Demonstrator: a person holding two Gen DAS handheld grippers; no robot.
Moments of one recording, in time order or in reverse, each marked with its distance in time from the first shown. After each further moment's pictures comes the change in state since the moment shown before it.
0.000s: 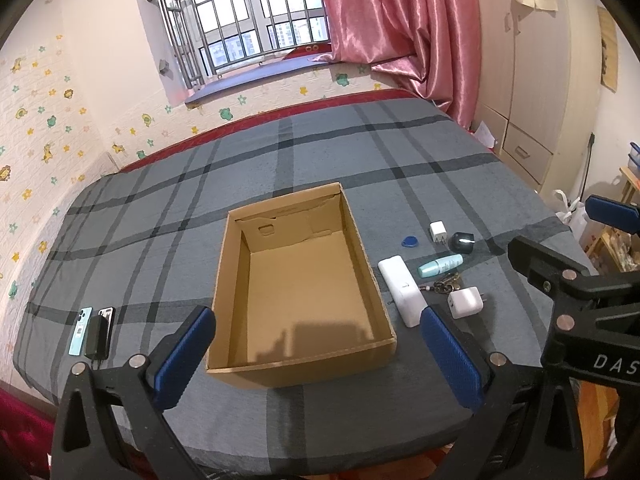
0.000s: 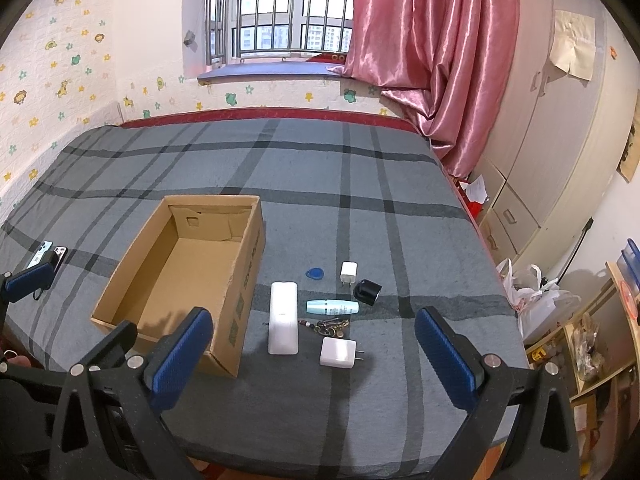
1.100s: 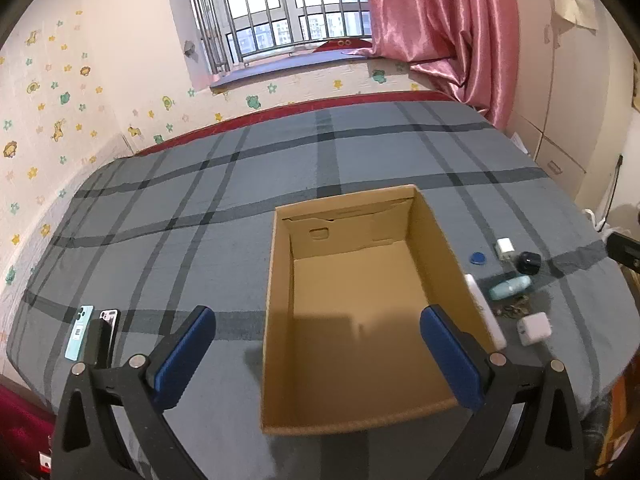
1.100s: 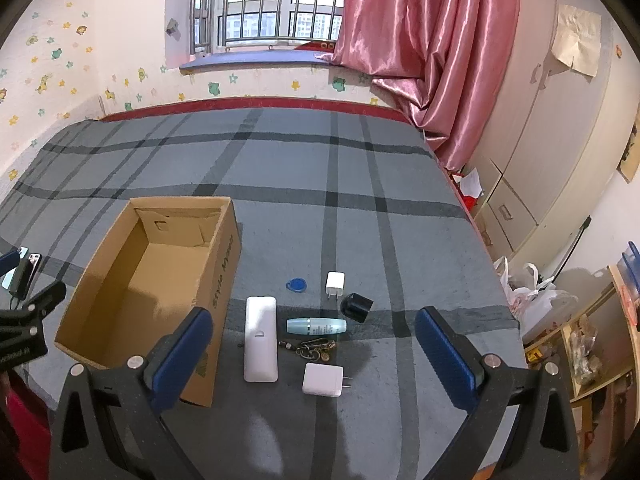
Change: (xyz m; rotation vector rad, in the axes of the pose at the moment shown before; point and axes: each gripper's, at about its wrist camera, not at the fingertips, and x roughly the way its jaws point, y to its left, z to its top) left arm 0.086 0.092 0.007 -0.077 0.002 0.041; right arm 0.066 -0.013 0.026 0.008 0.044 -0.047
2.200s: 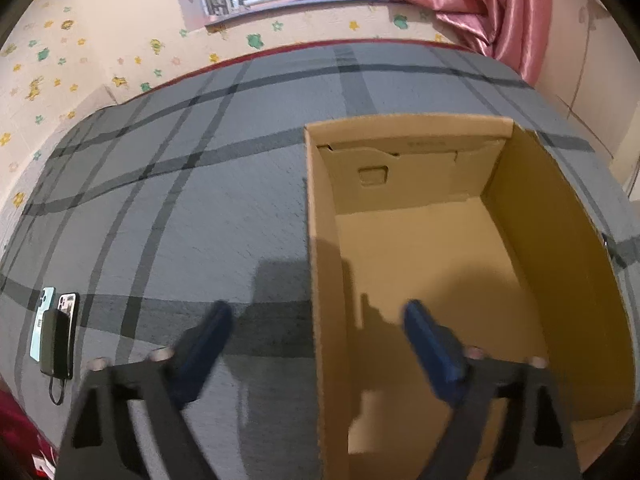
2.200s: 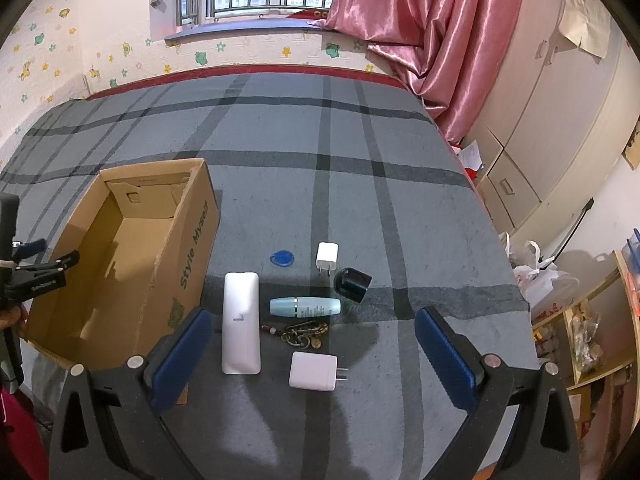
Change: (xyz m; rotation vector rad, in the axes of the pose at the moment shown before) left arm 0.153 0.048 -0.014 -0.012 0.188 -0.033; right arm 0.052 -0.007 -0.011 0.006 0.110 -0.024
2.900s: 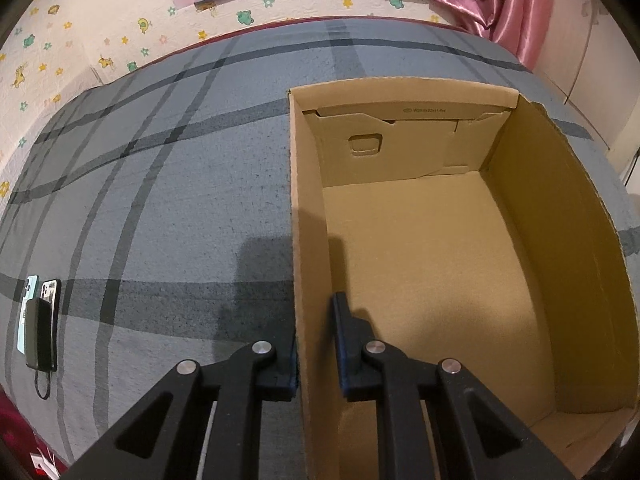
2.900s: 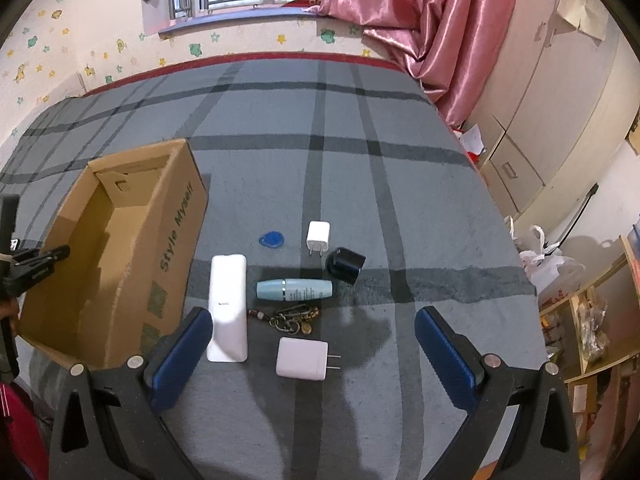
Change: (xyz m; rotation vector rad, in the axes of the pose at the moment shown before) left arm 0.018 0.001 -0.005 -0.016 0.069 -0.041; right arm 0.027 -0.018 -0.016 0.021 0.045 0.018
